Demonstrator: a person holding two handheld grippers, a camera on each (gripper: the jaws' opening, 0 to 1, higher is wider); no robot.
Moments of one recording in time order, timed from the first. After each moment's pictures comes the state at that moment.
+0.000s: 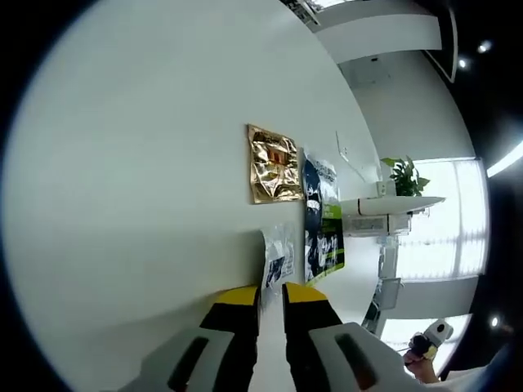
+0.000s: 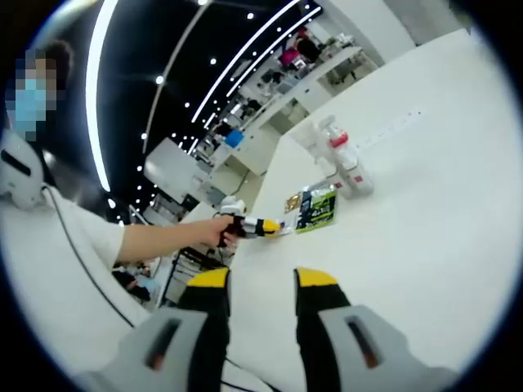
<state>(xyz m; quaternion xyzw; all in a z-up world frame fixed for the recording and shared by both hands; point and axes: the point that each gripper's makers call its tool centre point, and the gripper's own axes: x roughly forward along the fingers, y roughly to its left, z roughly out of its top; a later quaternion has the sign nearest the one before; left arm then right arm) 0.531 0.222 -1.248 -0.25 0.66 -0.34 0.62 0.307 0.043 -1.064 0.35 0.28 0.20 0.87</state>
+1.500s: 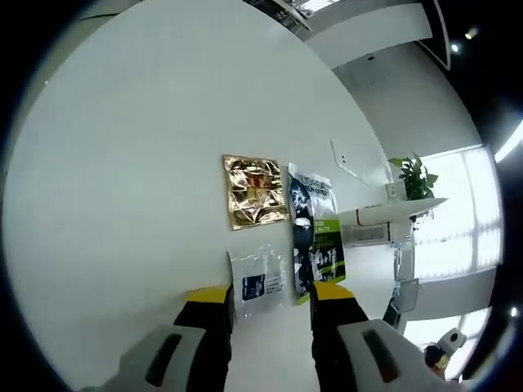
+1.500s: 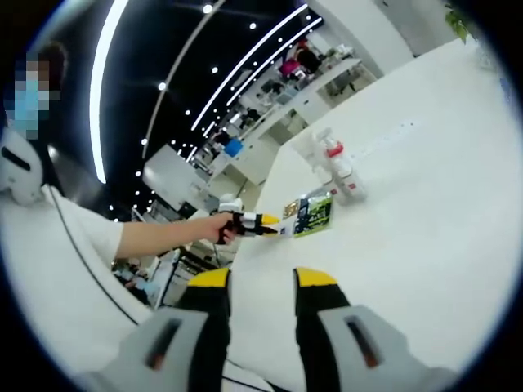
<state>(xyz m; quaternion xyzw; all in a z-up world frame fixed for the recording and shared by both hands) 0.542 0.213 -1.234 -0.22 0.64 -0.32 0.66 0.285 0.034 -1.053 0.34 0.25 0.18 0.89</state>
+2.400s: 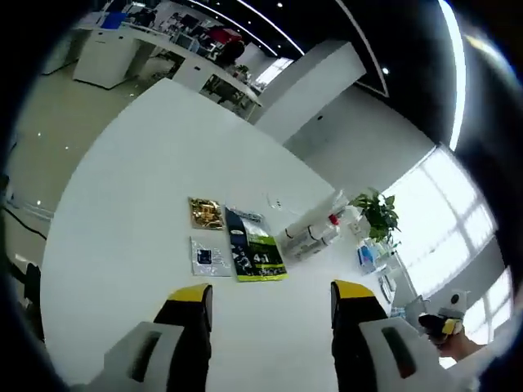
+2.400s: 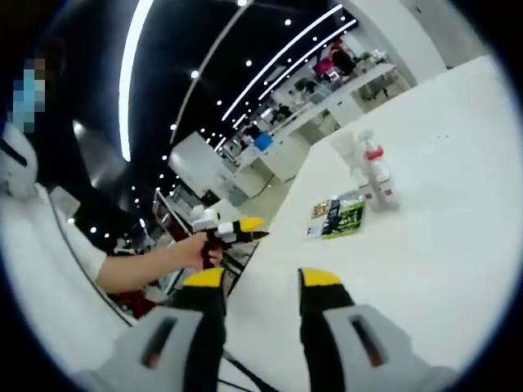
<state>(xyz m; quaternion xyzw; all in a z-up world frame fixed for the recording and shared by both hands) 0.443 0.250 -1.113 -0.25 0.38 -0.38 0.81 0.289 0.074 -1.038 0.30 0.23 0.28 0.88</state>
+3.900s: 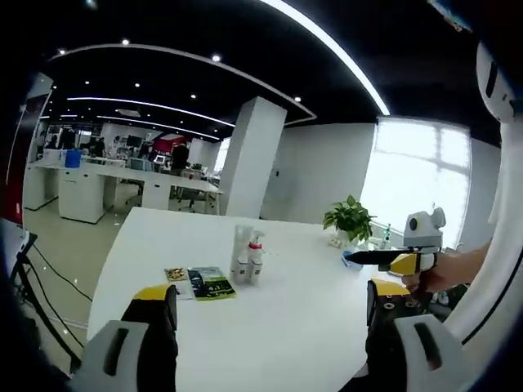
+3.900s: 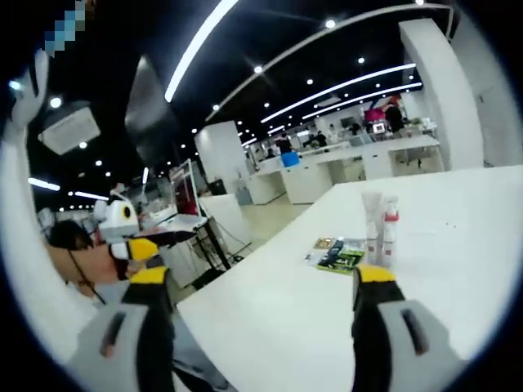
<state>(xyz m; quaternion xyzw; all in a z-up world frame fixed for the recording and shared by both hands) 0.268 0.244 -1.014 -0.10 0.15 -0.40 0.90 0.244 0.075 -1.003 0.12 0.14 0.31 0.93</state>
